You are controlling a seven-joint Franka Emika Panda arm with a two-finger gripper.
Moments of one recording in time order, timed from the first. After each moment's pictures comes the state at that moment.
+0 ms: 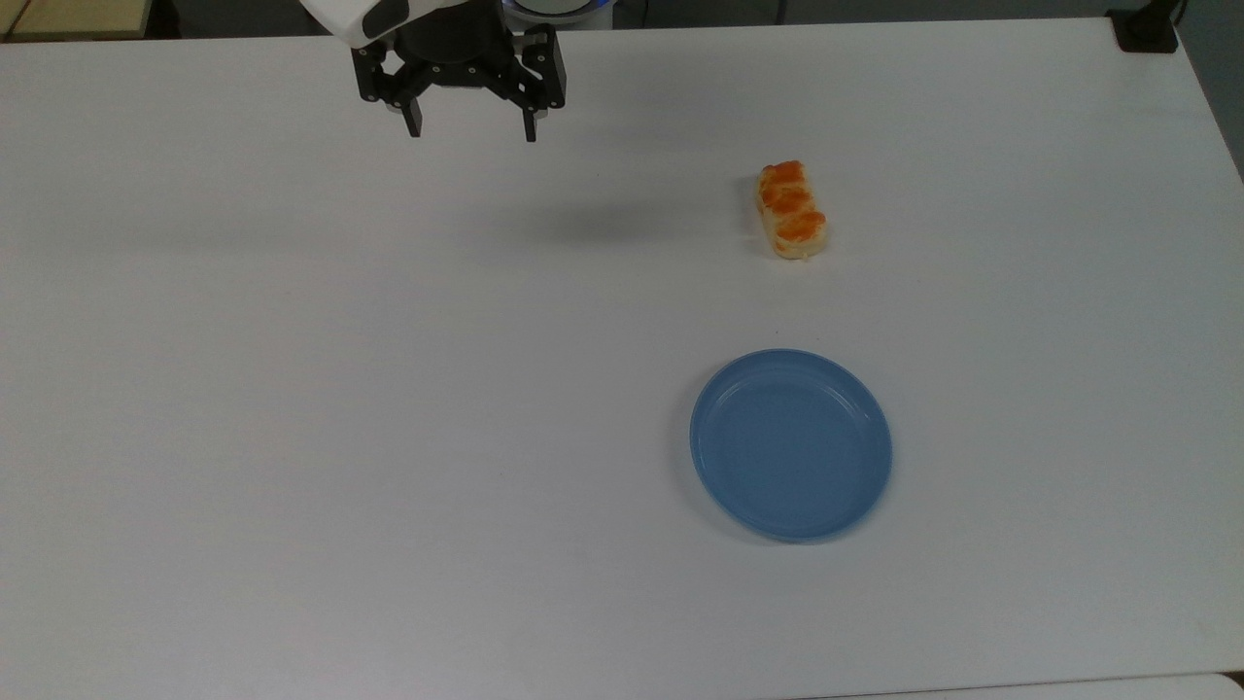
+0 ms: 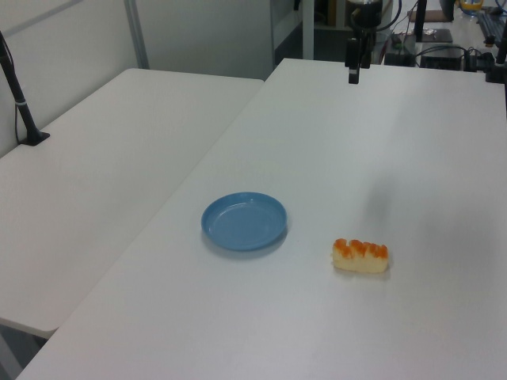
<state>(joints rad) -0.08 0.14 0.05 -1.56 -0.01 1.70 0.00</state>
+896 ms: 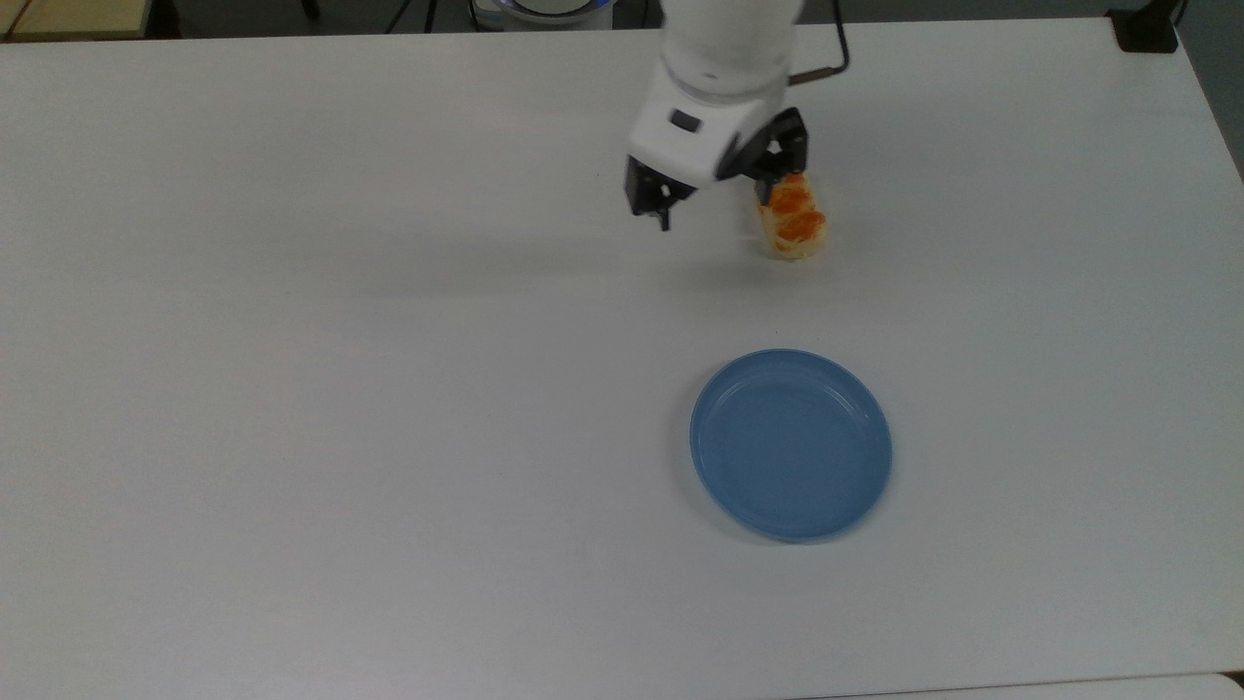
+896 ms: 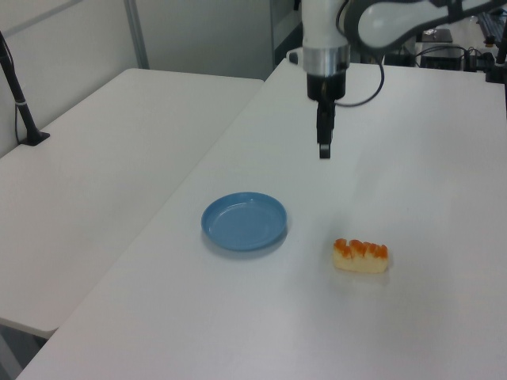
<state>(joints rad) 0.21 0.30 0.07 -1.56 0.04 1.83 -0.01</state>
